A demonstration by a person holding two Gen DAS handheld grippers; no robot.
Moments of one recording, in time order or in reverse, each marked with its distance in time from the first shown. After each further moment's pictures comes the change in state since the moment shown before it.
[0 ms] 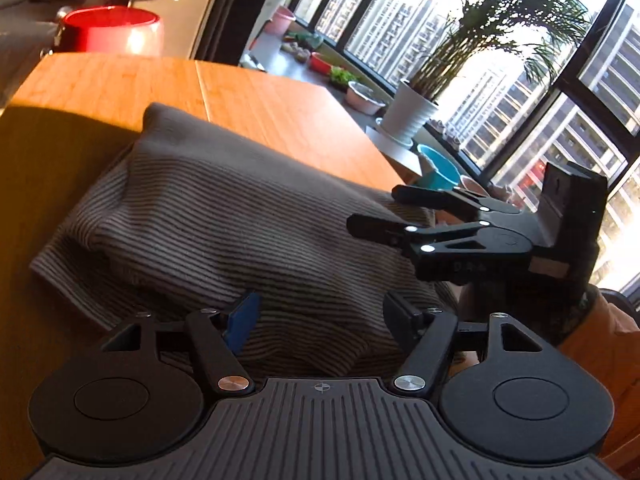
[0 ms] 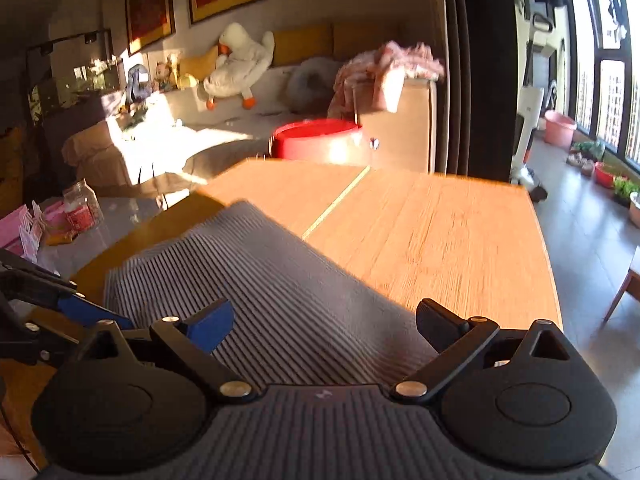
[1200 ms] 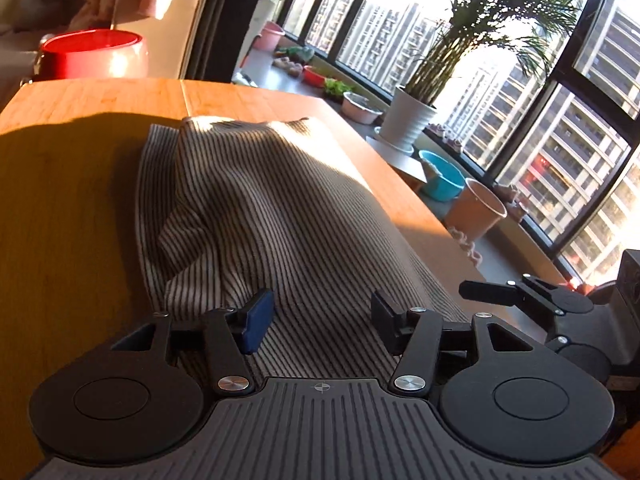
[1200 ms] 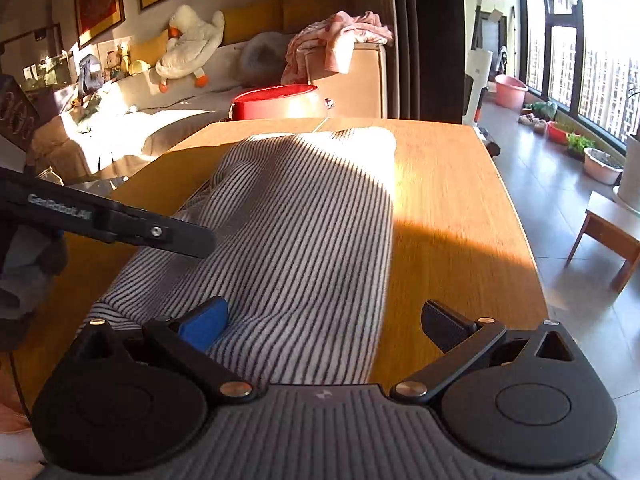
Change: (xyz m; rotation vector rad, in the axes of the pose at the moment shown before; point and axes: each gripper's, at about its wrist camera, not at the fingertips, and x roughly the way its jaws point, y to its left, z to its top) left arm 0.034 -0.004 0.016 0.074 -0.060 0.014; right arm -0.042 0.027 -0.056 0.085 0.040 -0.119
